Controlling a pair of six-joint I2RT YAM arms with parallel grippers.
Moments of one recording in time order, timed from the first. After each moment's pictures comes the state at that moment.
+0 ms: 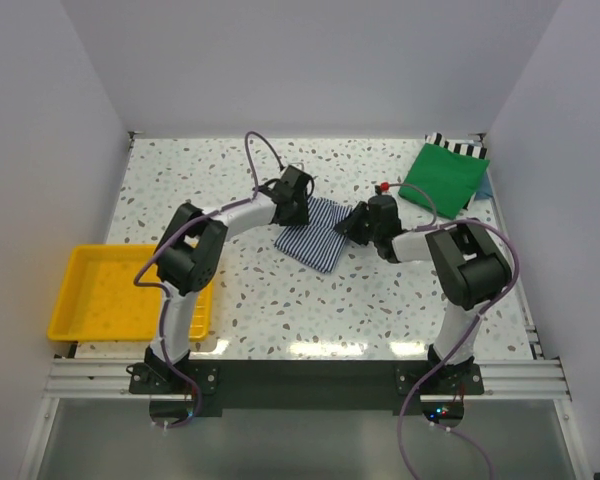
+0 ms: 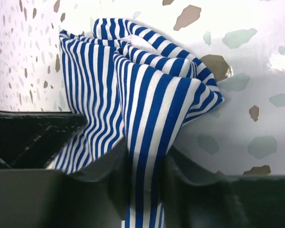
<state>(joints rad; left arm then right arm) -0.60 2.13 1.53 -0.35 -0.18 -0.57 0.37 1.86 0.82 0.43 -0.13 0.87</state>
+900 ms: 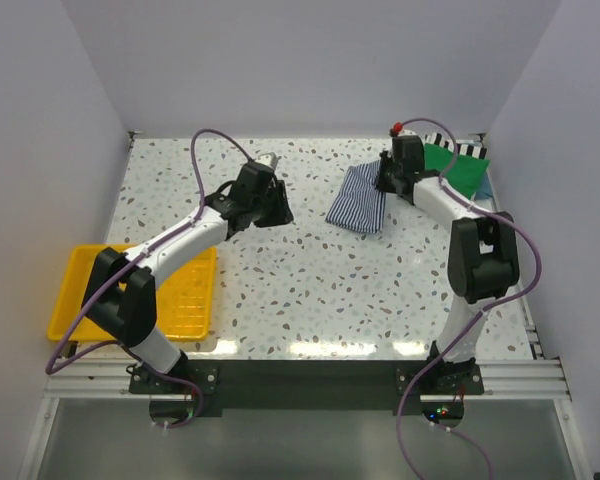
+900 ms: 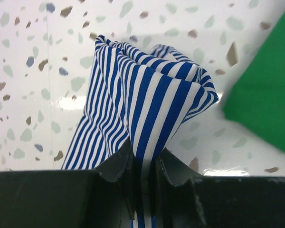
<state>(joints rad) -0.56 1.60 1.25 -0.37 -0.02 -0.59 0.21 1.88 1.36 -0.18 0.04 0.31</state>
